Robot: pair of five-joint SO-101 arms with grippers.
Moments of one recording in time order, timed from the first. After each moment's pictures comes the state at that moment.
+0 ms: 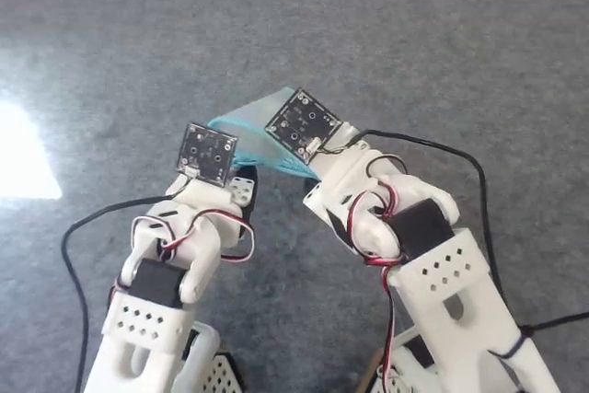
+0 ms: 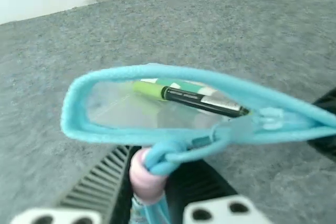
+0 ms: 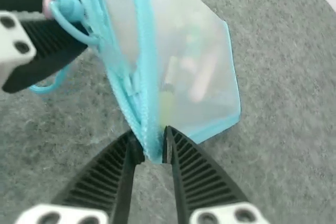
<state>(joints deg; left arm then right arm) 8.5 -68.6 69.7 45.6 1.8 -32.4 -41.5 32.2 66.8 21.9</state>
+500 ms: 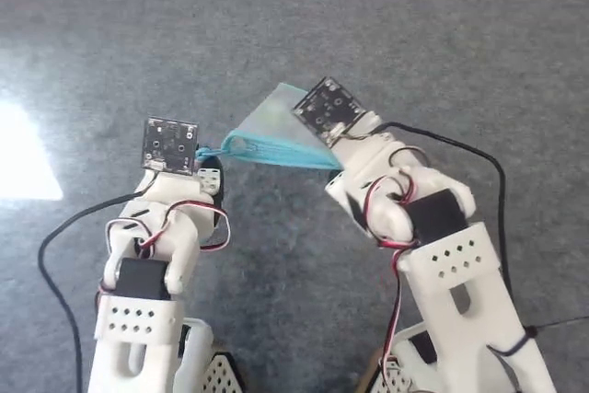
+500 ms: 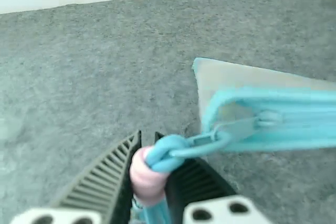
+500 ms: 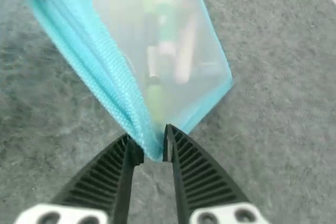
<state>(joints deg) -1.7 -68.6 69.7 45.6 1.0 -23.9 -40.7 32.4 66.8 24.6</state>
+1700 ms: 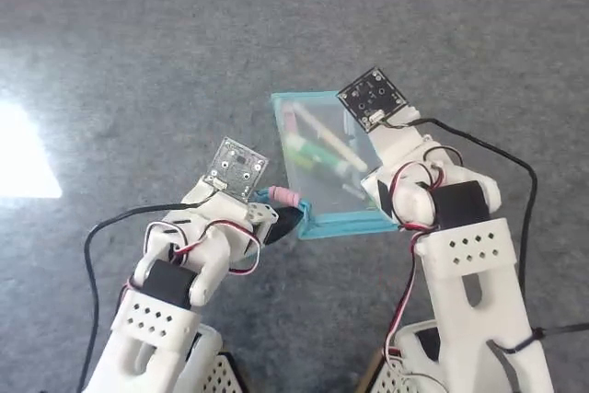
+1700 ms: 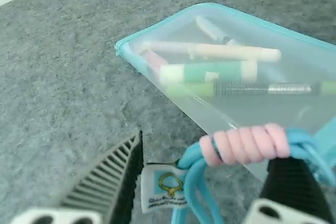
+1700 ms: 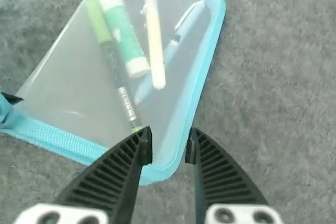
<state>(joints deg) 13.2 -68.4 75.7 45.6 -5.8 -16.9 -40.4 32.8 72.9 23.4</state>
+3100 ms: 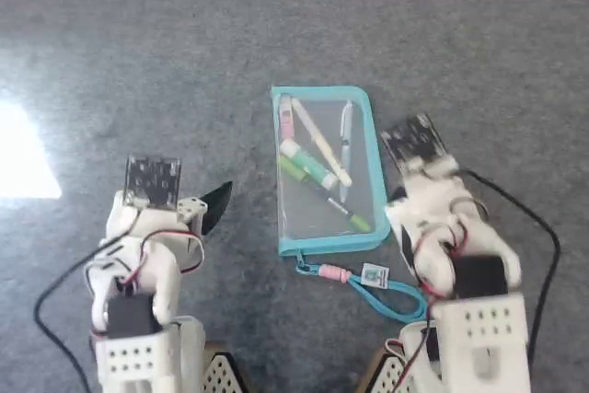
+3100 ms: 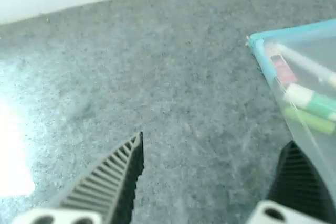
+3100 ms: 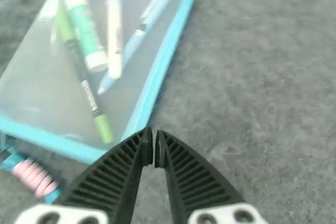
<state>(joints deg) -12.2 -91.6 82.9 53.0 -9.7 -9.2 -67.9 57.6 65.1 20.1</state>
